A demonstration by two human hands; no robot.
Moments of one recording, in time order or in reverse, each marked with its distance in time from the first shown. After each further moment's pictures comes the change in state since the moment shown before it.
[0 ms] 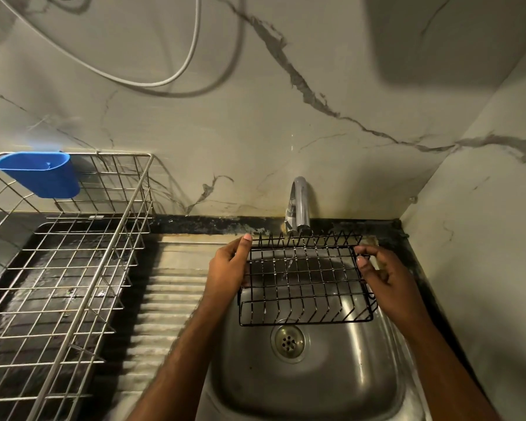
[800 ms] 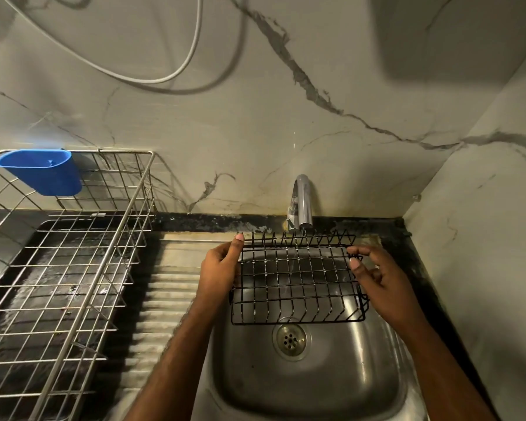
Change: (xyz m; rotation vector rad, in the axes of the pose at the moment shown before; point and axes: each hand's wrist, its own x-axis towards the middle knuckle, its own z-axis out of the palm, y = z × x) left_hand 0.003 -0.010 -0.016 -0.023 0.015 -0.049; right_hand -0.002 -0.003 0.009 -0.036 -0.056 -0.040
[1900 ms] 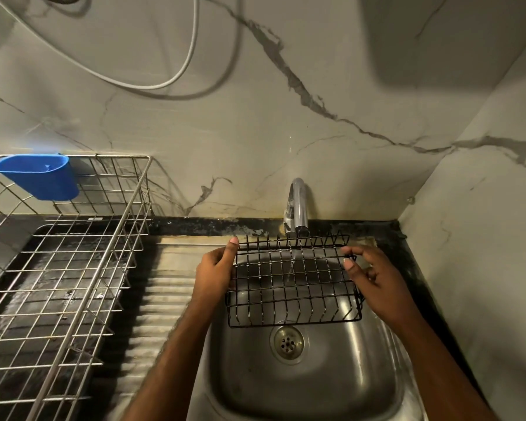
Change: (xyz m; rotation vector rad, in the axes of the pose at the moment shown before) left_hand 0.002 -0.003 -0.002 0.031 0.000 -0.022; right_hand 0.002 -0.011 -0.005 0.007 -0.032 0.004
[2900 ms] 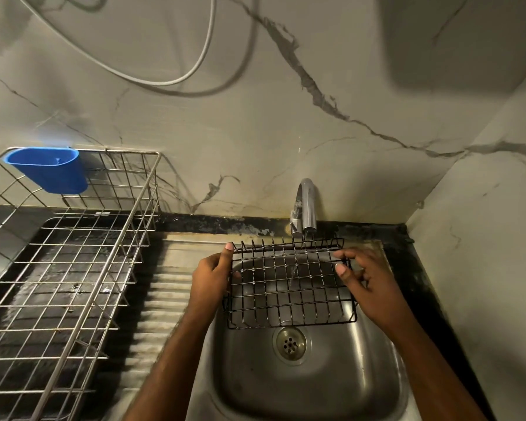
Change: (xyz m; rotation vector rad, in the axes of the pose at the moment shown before) left_hand -0.015 0.004 -0.014 0.015 0.048 -0.030; right_hand 0.003 -0.006 0.017 -0.087 -0.065 -0.037
